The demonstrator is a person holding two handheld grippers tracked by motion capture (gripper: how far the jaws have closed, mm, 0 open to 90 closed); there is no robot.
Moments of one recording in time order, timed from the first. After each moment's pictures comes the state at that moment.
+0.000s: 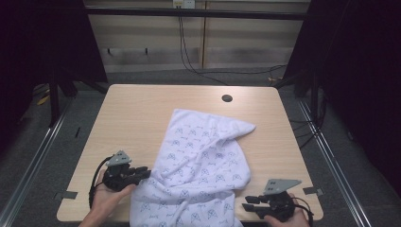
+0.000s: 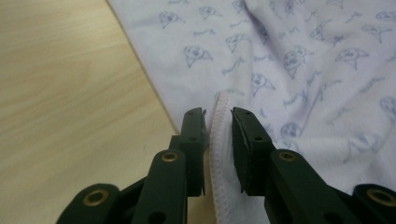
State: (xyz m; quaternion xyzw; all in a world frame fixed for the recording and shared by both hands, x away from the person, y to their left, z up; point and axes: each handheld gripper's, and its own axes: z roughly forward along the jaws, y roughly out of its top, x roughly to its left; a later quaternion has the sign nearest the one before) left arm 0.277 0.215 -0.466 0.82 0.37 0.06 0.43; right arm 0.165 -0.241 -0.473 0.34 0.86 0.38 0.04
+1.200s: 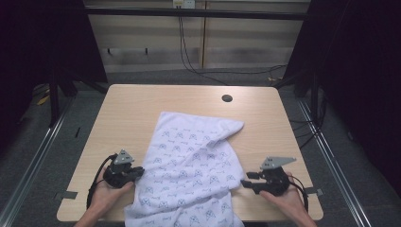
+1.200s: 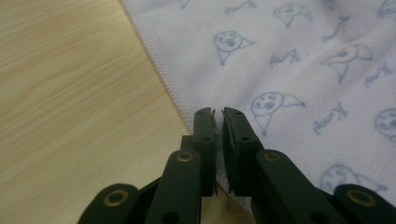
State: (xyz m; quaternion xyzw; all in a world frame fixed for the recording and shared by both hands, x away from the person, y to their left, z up) left arm 0.295 0.227 -0.493 0.85 0.37 0.10 0.36; right arm 0.231 -0.251 -0.471 0.39 0.83 0.39 0.08
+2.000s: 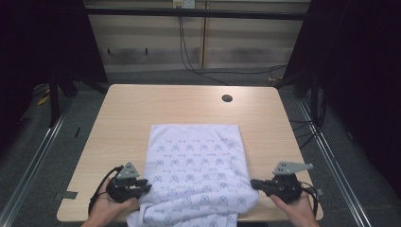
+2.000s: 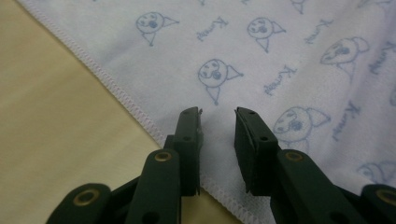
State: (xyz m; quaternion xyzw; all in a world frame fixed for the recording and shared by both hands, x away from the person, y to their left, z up) left arm 0.244 0.212 -0.489 0.88 0.31 0.05 0.34; right arm 0.193 -0.268 -0.454 0.41 0.81 0.41 0.07
